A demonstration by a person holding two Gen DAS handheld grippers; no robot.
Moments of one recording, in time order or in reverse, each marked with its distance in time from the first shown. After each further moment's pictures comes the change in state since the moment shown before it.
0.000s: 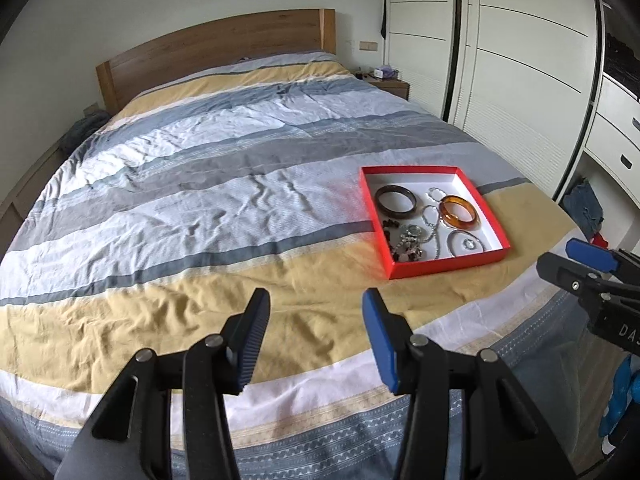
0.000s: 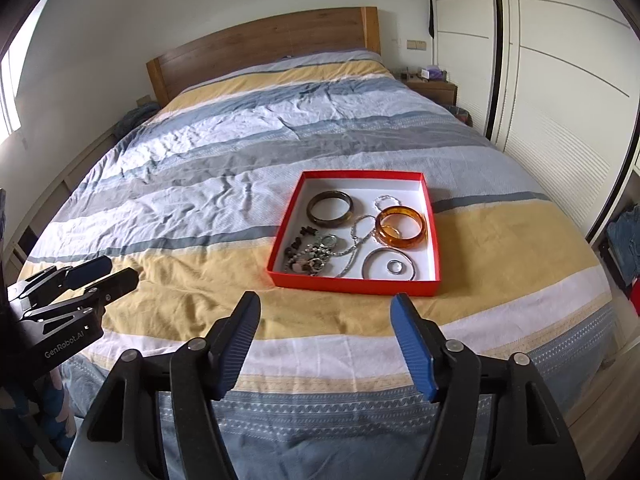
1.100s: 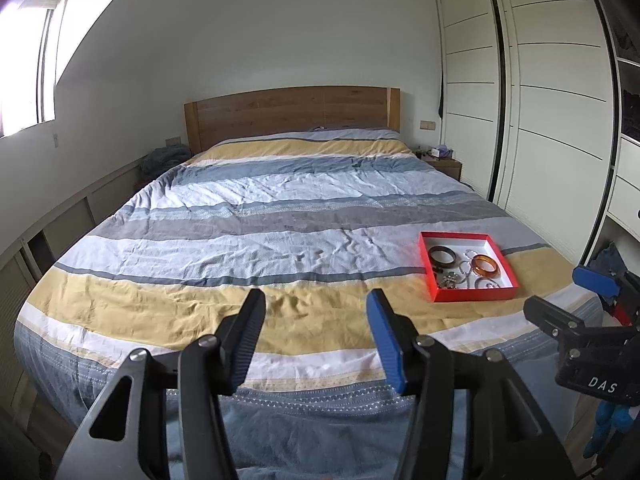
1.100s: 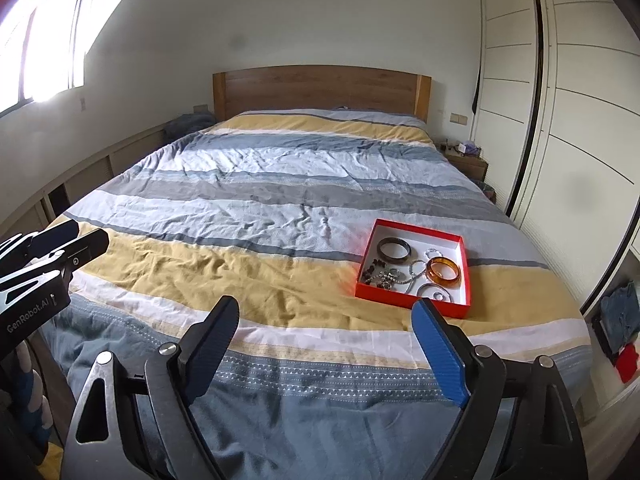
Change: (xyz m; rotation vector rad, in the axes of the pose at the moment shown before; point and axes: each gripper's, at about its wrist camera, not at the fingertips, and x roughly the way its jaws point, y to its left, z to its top) left arm -0.175 0.059 -0.077 -0.138 -0.268 0.175; right arm -0.118 0.112 -0.054 -0.214 -0.193 0.034
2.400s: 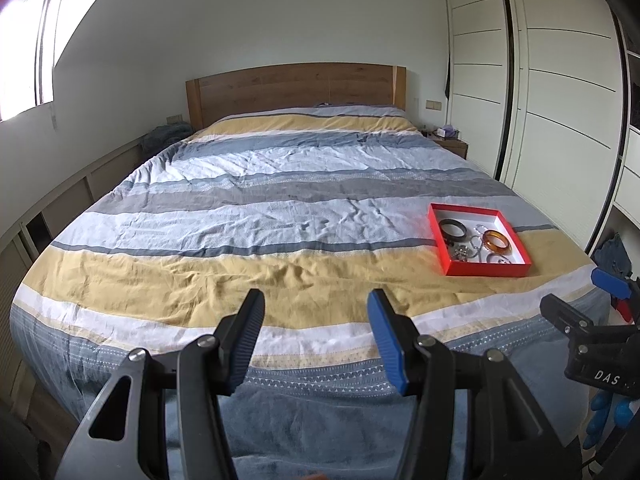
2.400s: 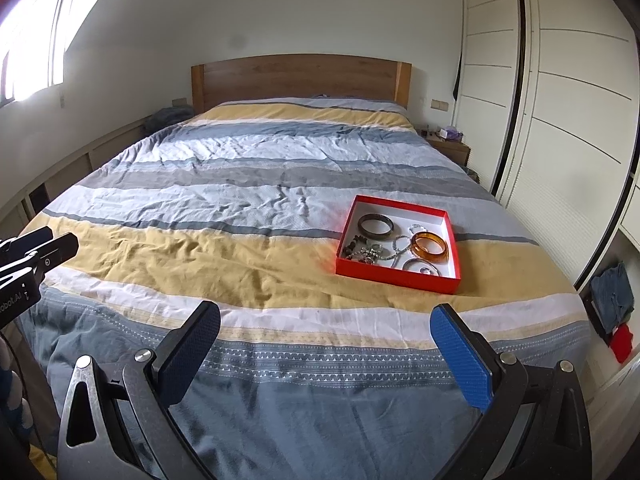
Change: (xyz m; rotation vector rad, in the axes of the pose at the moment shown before) left arm 0.032 0.002 -0.027 -0.011 0.090 0.012; right arm 0.031 -0.010 -0.031 0.036 0.036 -0.068
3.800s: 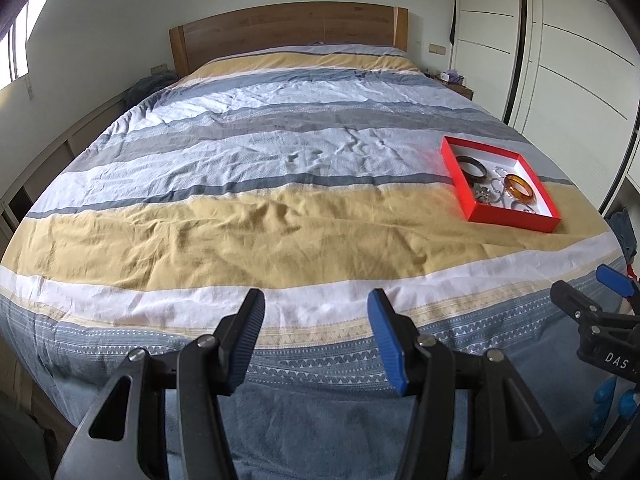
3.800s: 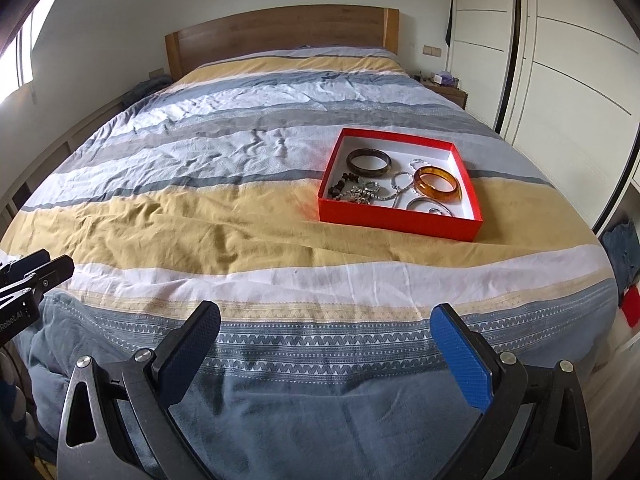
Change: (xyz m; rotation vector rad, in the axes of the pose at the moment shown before) left arm 0.095 -0.010 -0.026 0.009 0.218 -0.014; right arm 0.092 -0.021 -0.027 0.077 0.175 -0.005
